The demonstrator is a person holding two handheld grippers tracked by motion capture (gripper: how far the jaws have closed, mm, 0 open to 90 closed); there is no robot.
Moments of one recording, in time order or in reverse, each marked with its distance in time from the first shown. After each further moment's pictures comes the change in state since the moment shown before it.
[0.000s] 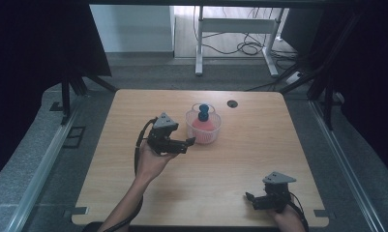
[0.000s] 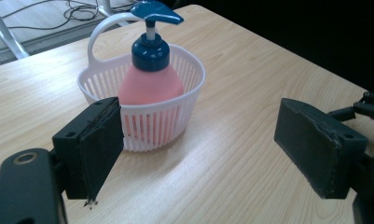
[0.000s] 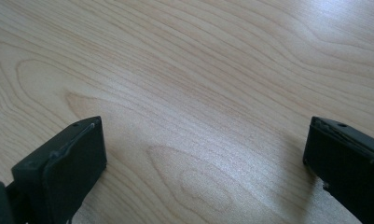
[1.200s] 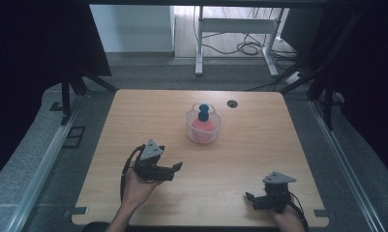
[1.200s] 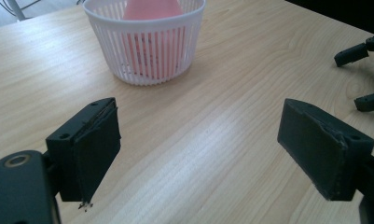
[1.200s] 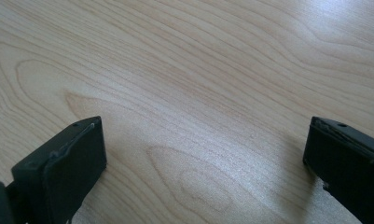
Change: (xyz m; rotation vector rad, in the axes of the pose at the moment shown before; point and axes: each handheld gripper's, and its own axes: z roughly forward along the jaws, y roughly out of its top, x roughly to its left) left arm -0.015 -0.072 -0.032 0.037 0.055 0.032; right arm 0.000 0.000 0.000 -0.001 0.000 0.005
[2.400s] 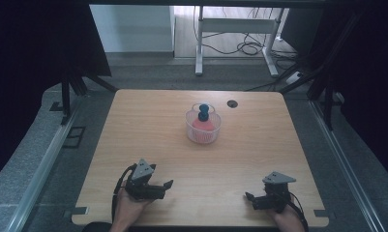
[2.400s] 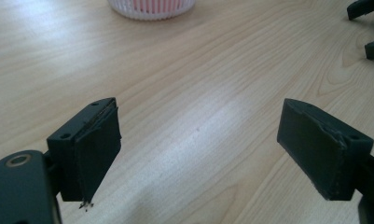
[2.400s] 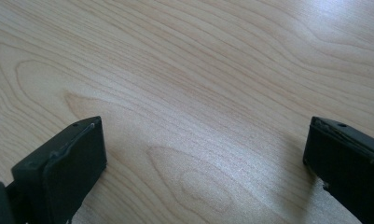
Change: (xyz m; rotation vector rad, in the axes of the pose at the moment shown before) left arm -0.006 -0.058 -0.009 0.058 0.008 -0.057; right arm 0.000 0.000 0.000 0.001 -0.002 0.003
